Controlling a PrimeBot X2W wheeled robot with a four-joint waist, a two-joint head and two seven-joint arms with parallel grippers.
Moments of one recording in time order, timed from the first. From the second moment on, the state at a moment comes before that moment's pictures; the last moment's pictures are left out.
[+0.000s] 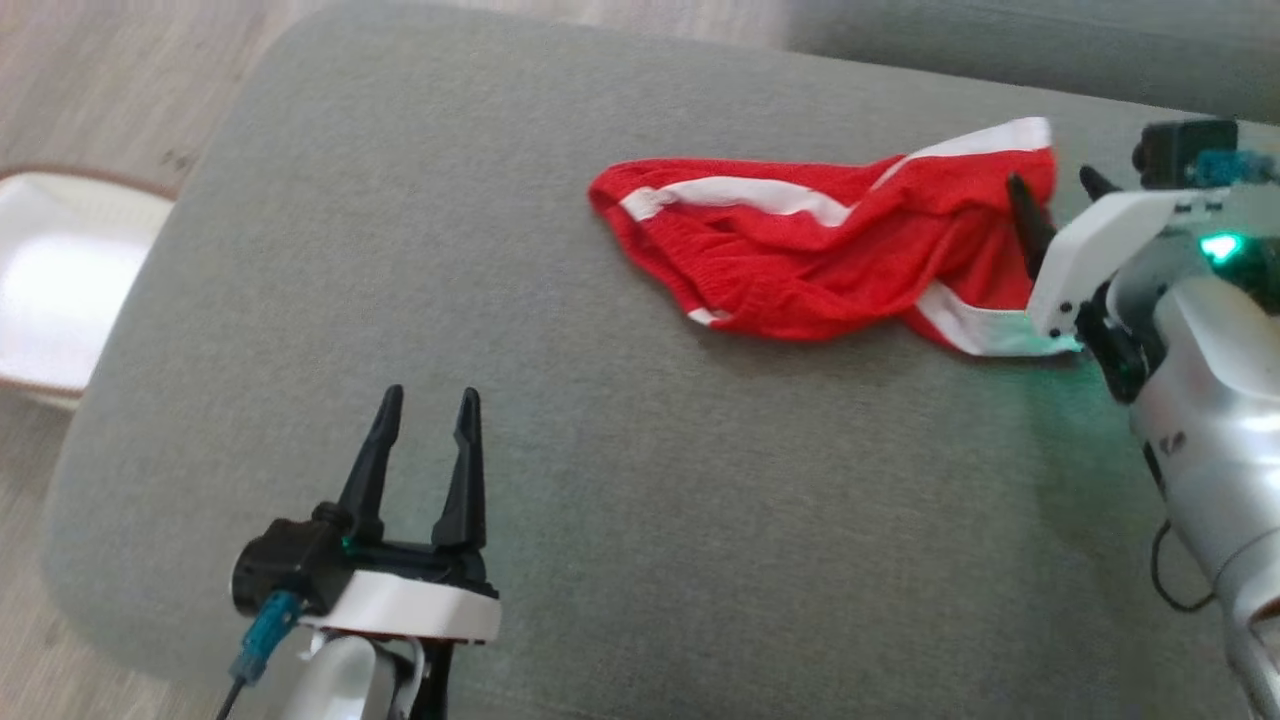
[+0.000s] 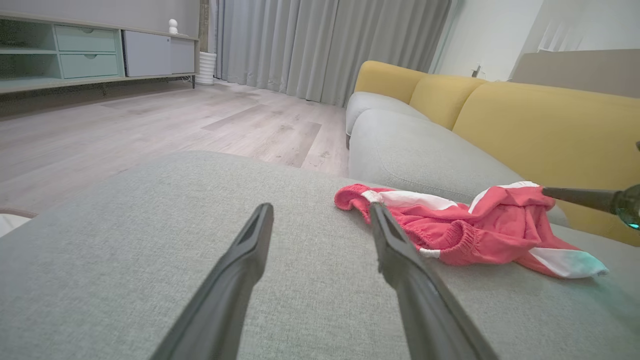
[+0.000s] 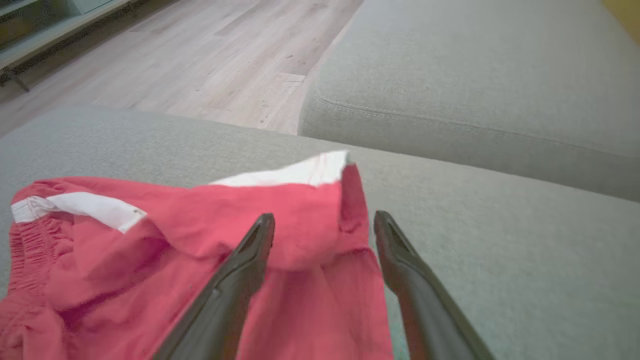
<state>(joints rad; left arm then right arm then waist) -0.12 0.05 -0.24 0.24 -0.31 -0.10 -0.25 -0.91 -0.27 0.41 1.16 0.46 0.12 0.03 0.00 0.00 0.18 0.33</state>
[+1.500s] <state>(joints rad) -0.05 0.05 -0.13 0.14 -0.28 -0.12 -0.25 -0.13 -0.05 0.06 0.29 0.34 0.12 -0.25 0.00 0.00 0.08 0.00</state>
